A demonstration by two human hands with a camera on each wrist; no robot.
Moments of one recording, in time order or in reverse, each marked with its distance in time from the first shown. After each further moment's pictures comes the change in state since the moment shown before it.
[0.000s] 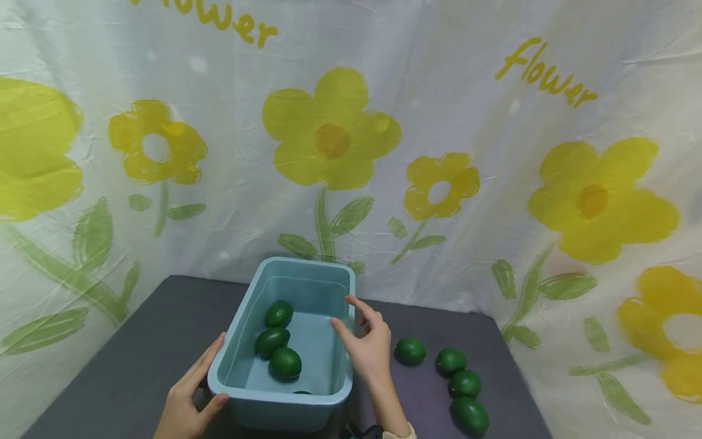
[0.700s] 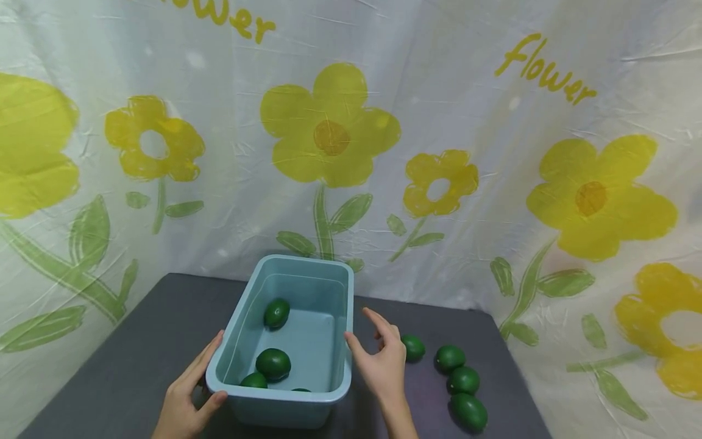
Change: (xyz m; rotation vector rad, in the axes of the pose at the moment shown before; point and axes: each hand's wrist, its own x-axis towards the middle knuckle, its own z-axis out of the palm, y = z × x) left_hand 0.001 0.000 0.001 -0.020 0.012 0.006; right_hand -0.023 0.014 -0.023 -0.230 0.117 -0.008
